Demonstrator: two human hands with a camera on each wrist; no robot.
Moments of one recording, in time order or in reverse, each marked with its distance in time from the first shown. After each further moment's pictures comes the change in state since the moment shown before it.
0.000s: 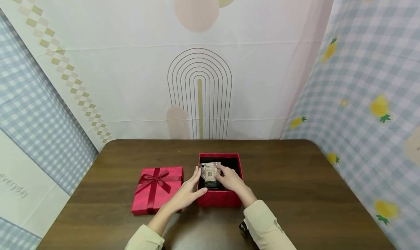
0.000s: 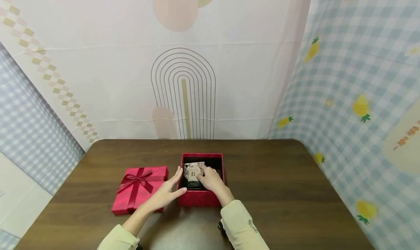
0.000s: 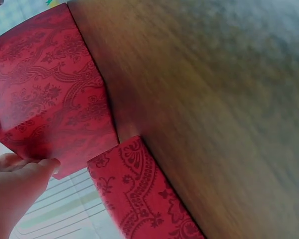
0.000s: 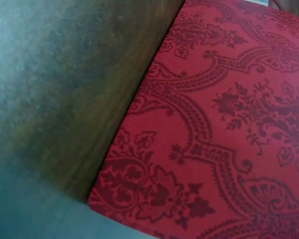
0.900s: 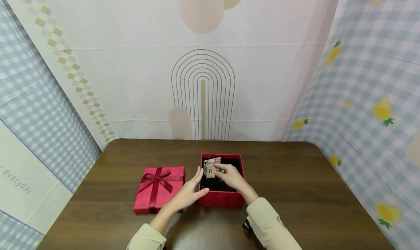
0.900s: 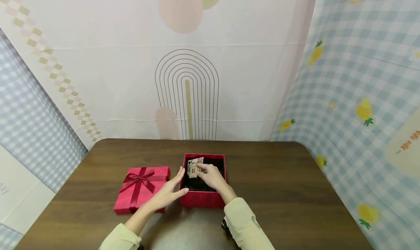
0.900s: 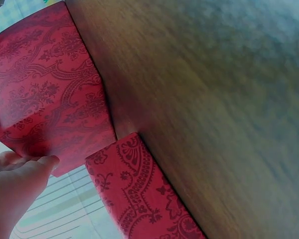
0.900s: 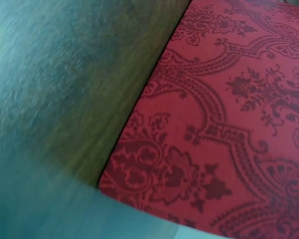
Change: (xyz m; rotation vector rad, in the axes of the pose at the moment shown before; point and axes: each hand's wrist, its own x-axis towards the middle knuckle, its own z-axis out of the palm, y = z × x) left_hand -0.001 -0.001 0.000 0.008 -0.004 0.001; right_hand 0.009 0.006 0.000 0.249 -0.002 -0.040
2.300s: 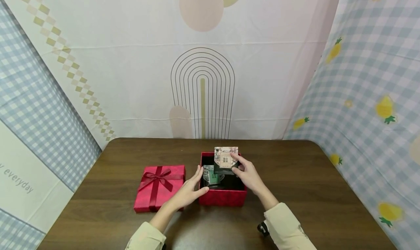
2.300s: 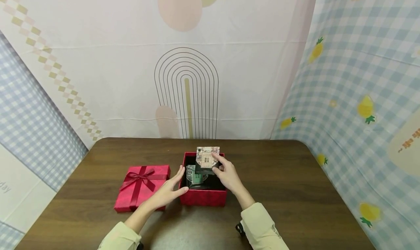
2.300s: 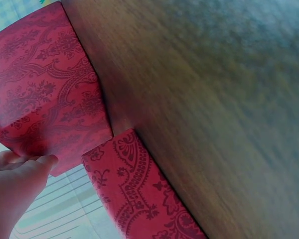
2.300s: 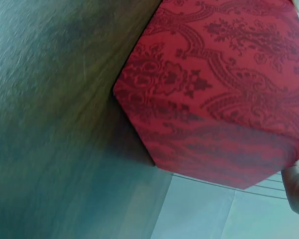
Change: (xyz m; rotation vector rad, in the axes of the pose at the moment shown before) left_hand 0.002 0.000 0.000 0.001 -0.007 -0.006; right_hand -0.028 0.003 -0.042 0.286 0.145 -0.042
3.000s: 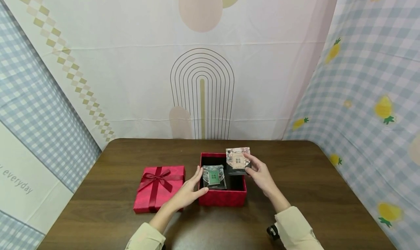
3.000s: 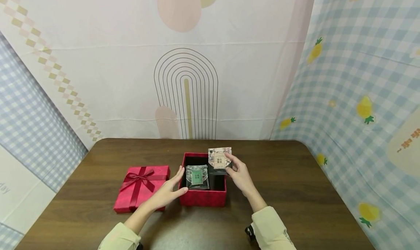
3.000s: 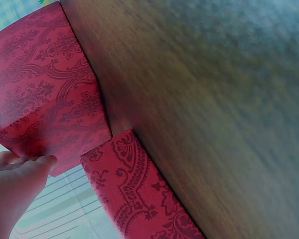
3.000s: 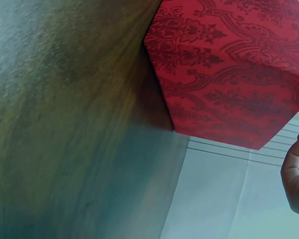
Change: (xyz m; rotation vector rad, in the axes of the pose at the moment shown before) left_hand 0.000 -0.002 0.000 -0.005 -0.004 0.009; right_hand -0.012 0.013 -0.031 0.103 0.087 0.047
